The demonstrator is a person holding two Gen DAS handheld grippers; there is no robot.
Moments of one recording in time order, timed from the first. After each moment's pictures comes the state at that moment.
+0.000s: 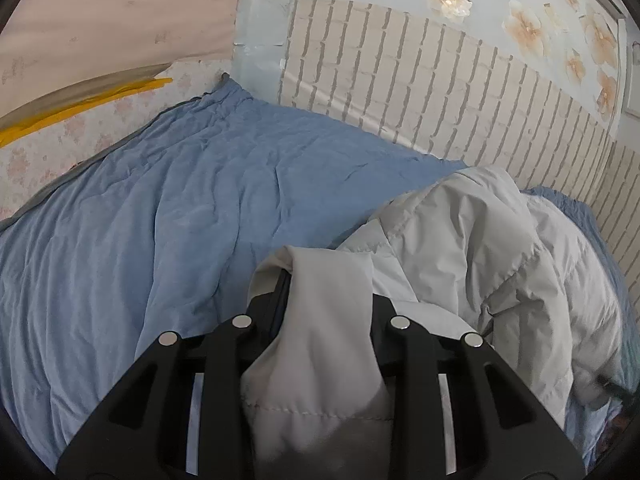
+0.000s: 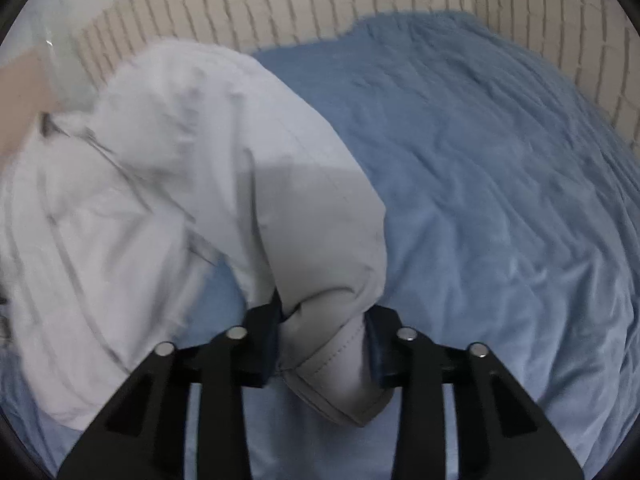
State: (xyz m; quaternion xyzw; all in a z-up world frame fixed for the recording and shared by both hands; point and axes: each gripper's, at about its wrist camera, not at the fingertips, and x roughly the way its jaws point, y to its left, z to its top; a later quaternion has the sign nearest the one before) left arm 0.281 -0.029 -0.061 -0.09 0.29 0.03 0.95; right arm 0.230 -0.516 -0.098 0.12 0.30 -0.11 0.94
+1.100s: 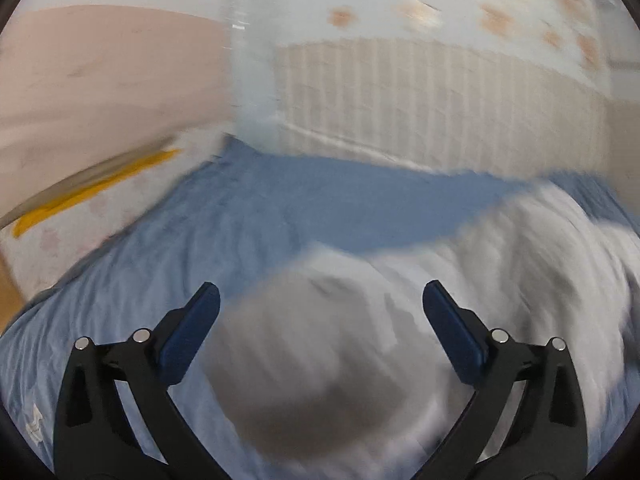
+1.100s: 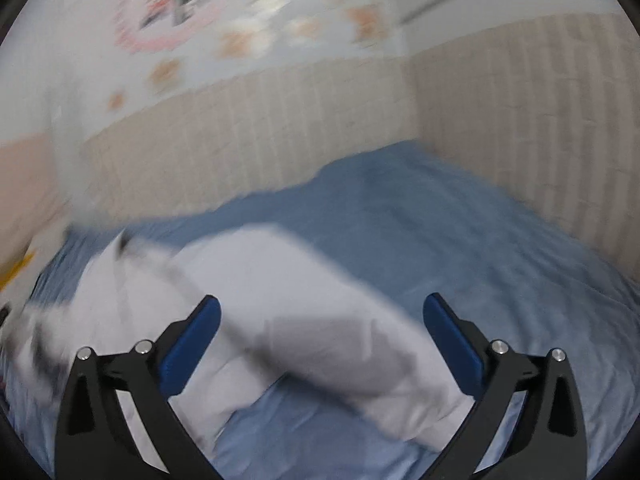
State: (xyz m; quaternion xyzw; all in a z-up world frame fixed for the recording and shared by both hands) left arm 0.241 -0.092 -0.026 0.02 0.24 0.04 0.97; right arm 0.104 -0.485 0.022 0.06 0.15 -0.15 0.98
